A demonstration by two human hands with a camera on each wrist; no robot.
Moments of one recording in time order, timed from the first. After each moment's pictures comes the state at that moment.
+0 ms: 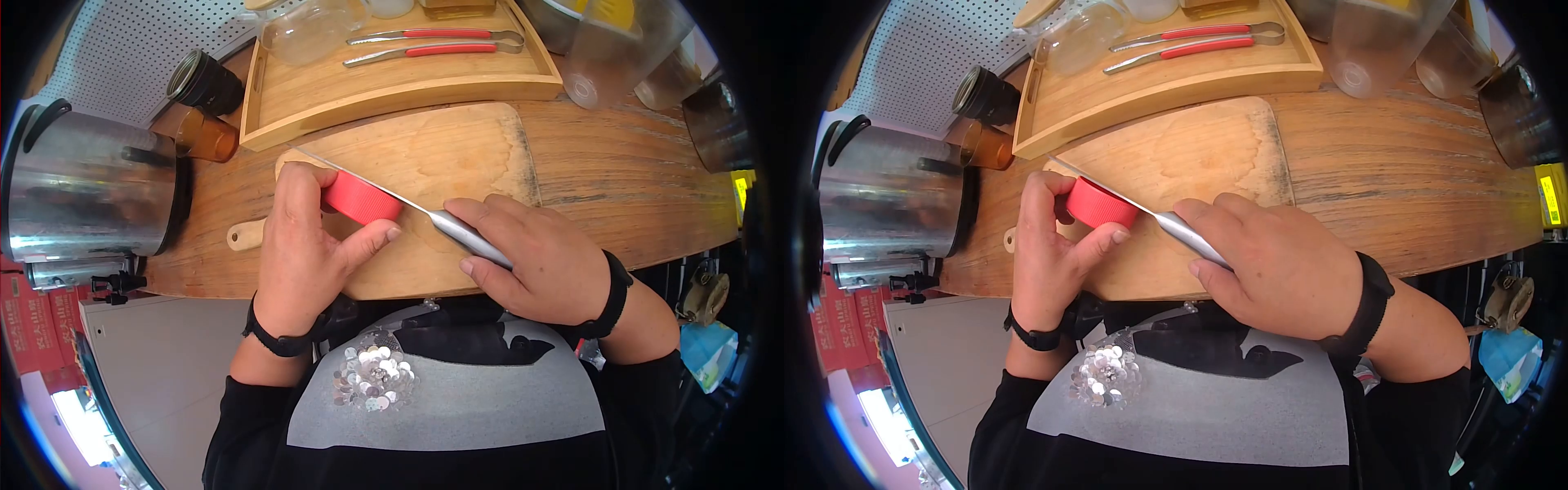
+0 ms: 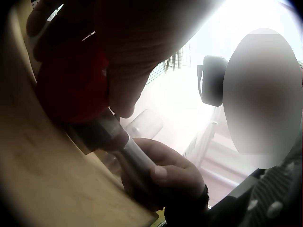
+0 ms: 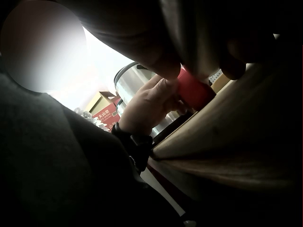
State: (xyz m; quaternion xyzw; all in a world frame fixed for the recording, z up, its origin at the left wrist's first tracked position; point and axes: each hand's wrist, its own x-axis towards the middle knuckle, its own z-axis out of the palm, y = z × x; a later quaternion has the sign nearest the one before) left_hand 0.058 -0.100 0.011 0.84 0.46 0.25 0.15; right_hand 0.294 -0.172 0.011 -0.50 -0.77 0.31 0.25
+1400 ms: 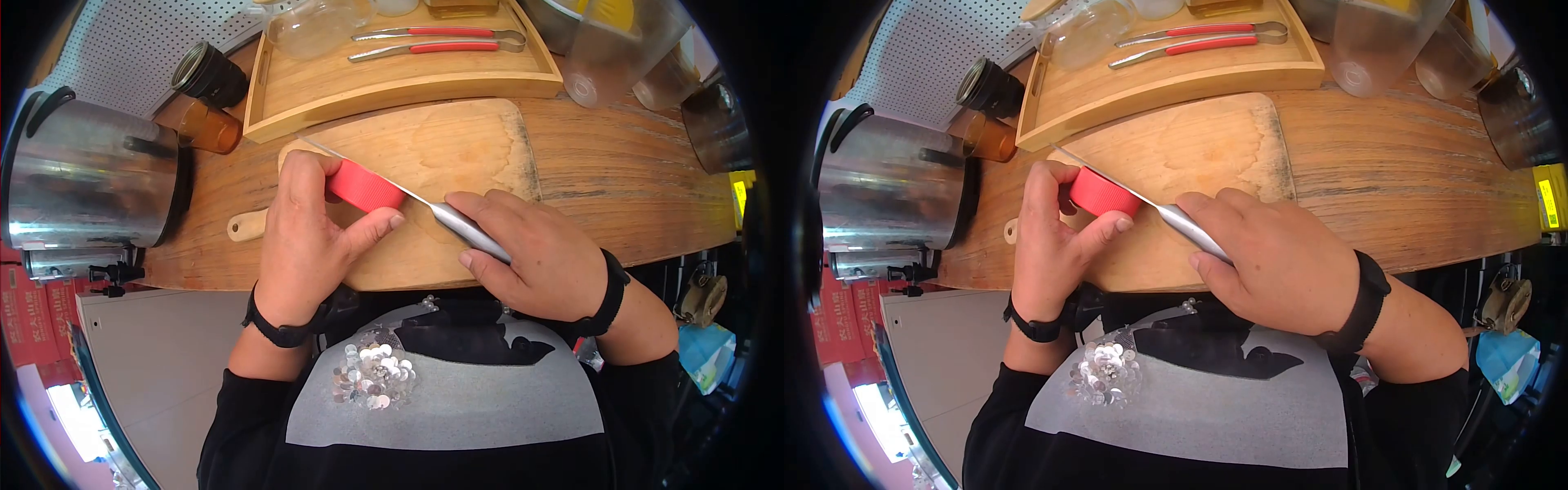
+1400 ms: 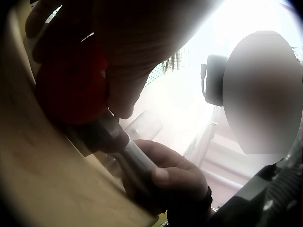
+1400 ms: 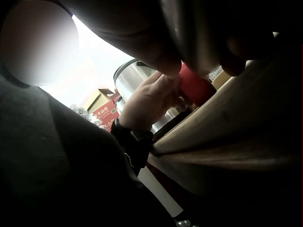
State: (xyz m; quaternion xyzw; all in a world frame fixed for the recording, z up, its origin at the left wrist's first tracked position) left_hand 0.058 -0.100 0.006 0.83 0.45 0.29 0.14; right_hand 0.290 -0.176 0.008 -0.50 -0.77 0.30 0.26
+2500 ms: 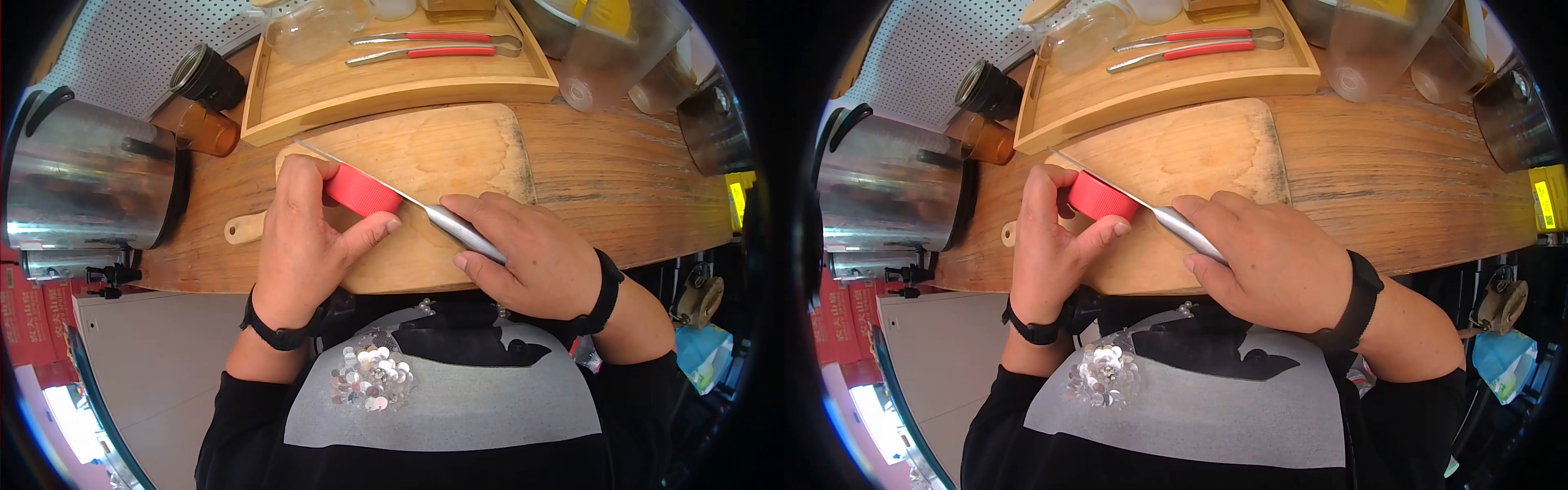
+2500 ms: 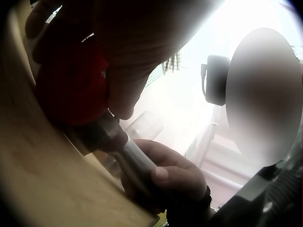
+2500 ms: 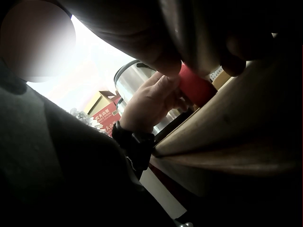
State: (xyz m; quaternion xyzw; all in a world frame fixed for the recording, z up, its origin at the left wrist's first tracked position) left_hand 0.058 -0.101 0.008 0.83 0.46 0.27 0.15; right_hand 0.290 -0.173 0.003 -0.49 -0.77 0.29 0.28
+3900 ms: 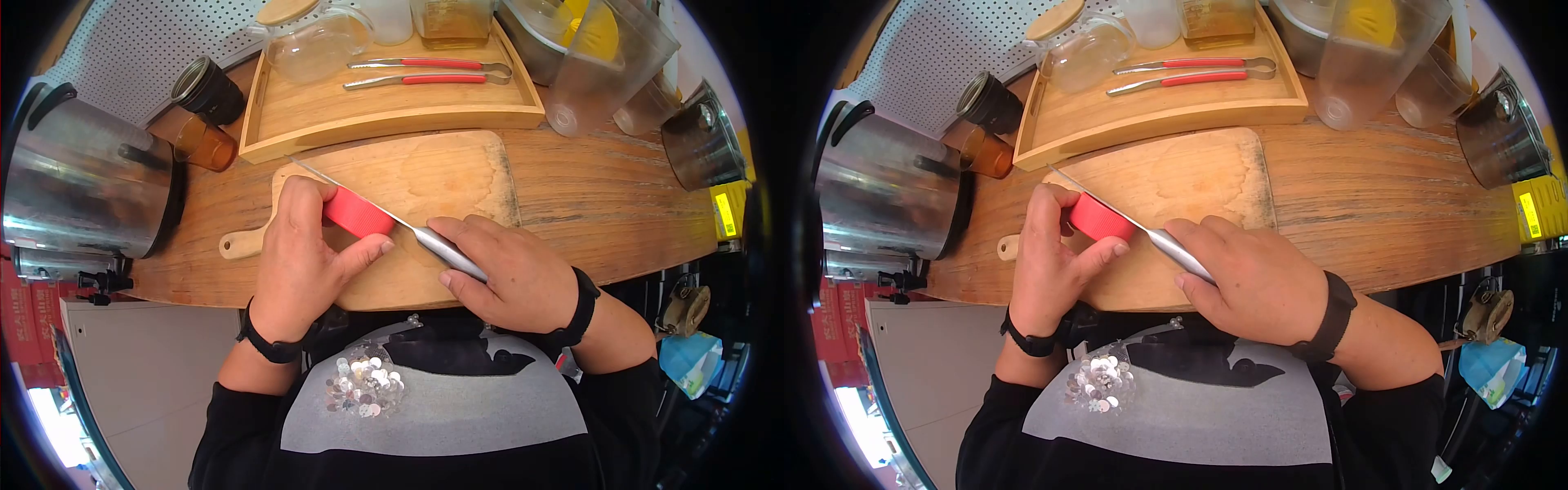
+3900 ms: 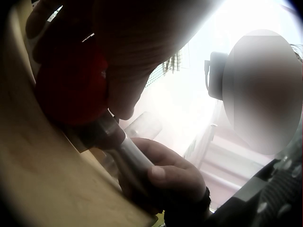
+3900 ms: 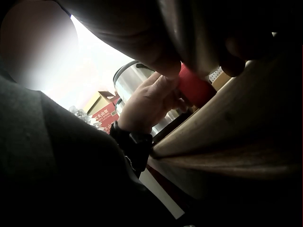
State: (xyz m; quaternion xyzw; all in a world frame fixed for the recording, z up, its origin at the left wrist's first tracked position) left_hand 0.059 -0.101 0.011 0.84 0.45 0.27 0.15; right_hand 0.289 -0.171 0.011 -0.50 -0.77 0.32 0.22
